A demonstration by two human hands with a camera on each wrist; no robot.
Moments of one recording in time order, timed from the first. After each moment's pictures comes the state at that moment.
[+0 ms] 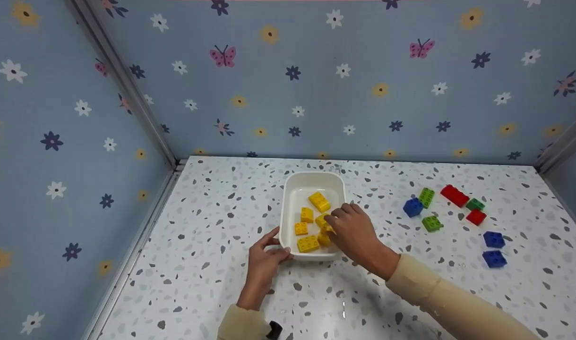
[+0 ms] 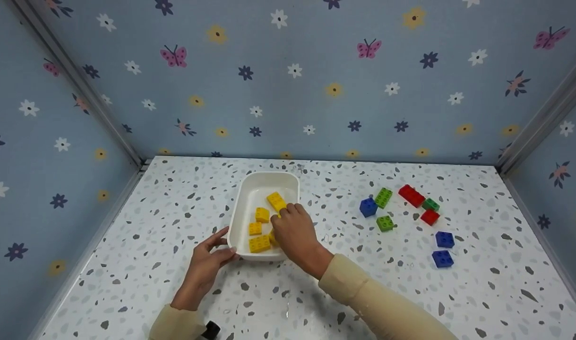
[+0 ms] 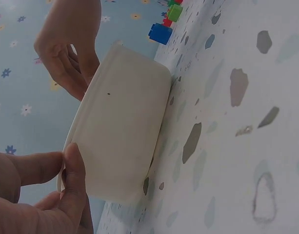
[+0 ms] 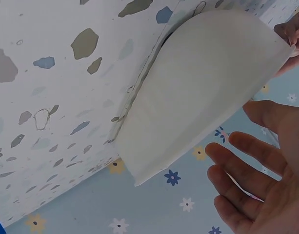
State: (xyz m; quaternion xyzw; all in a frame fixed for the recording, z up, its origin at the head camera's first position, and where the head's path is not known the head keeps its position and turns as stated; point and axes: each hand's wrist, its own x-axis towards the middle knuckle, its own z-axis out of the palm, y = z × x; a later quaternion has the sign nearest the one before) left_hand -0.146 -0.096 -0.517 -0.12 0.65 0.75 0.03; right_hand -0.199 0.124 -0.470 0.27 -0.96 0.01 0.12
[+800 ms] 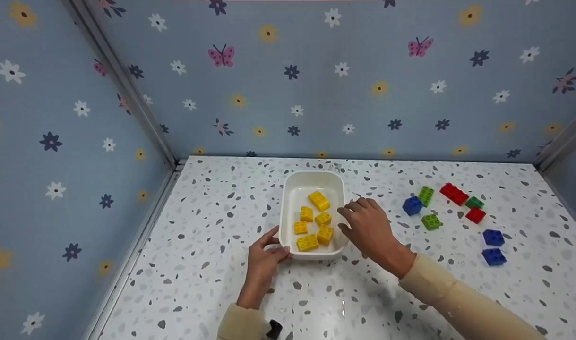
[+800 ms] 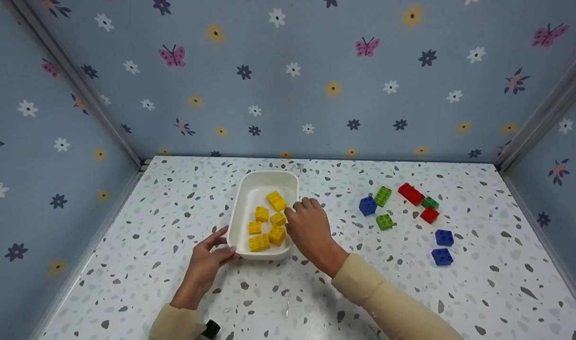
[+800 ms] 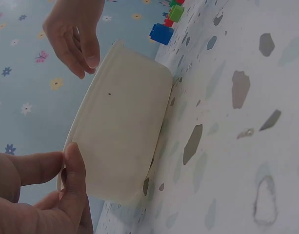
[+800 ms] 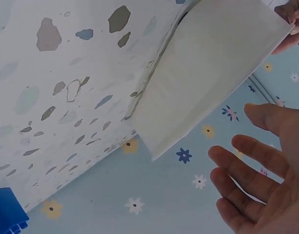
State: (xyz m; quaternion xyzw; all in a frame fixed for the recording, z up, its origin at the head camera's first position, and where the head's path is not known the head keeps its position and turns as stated) left_hand -0.147 -0.095 -0.517 -0.14 0.66 0.73 0.04; right_hand -0.200 0.153 -0.465 0.25 -0.95 0.05 0.16
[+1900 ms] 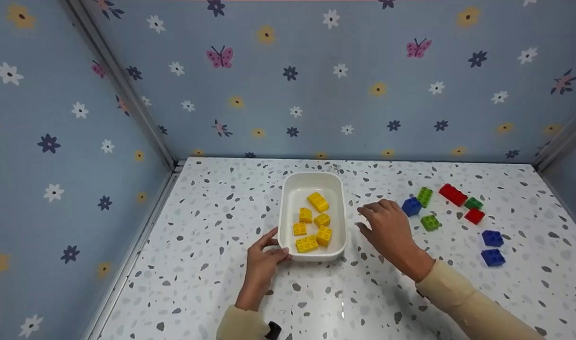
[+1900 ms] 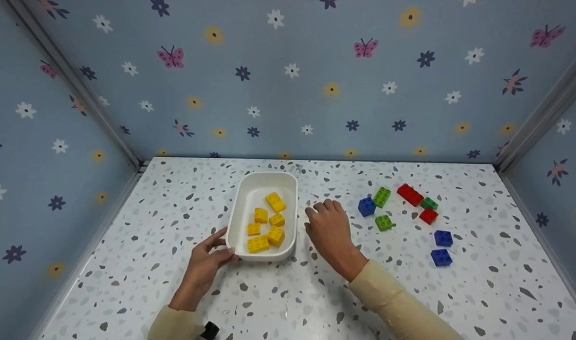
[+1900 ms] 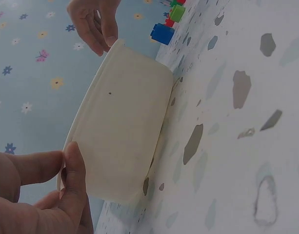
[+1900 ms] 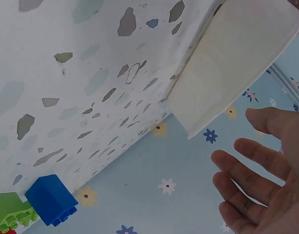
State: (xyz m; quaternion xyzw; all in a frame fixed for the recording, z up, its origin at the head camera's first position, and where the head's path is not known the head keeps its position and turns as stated) left_hand -0.147 -0.096 -0.520 -0.13 0.66 0.74 0.03; right_hand -0.200 0.193 -0.479 0.22 -0.95 0.09 0.22
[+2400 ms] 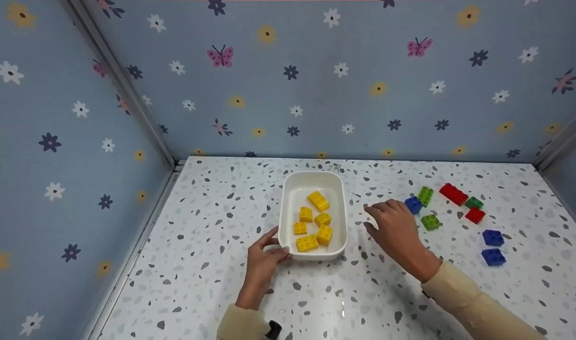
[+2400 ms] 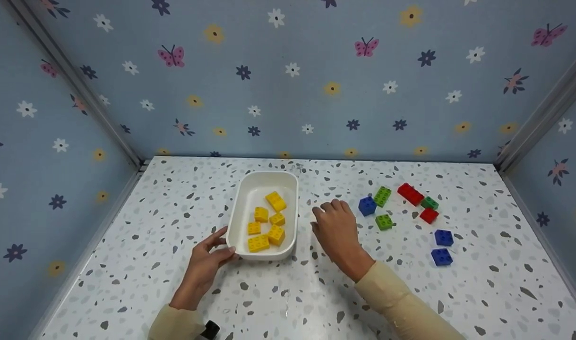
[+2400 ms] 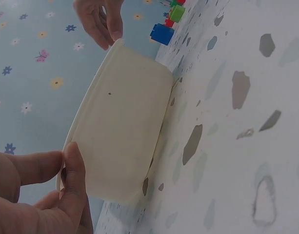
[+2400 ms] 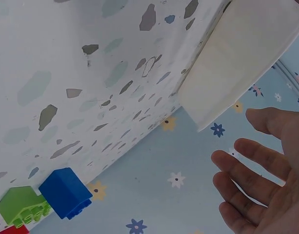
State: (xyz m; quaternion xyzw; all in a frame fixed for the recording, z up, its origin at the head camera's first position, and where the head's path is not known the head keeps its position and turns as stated) left_hand -0.148 -0.095 -0.520 -0.14 0.66 0.74 0.04; right_hand -0.198 0.205 -0.479 0.20 -0.96 0.09 0.20
